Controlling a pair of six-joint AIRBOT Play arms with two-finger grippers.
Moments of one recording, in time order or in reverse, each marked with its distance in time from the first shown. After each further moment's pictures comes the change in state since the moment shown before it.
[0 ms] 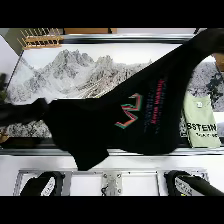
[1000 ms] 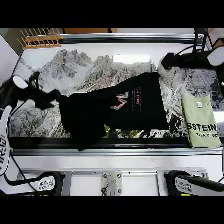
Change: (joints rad) left arm 0.113 -0.584 0.153 0.058 0.050 0.226; right arm -0.010 -0.079 -0.213 0.073 -0.076 -0.110
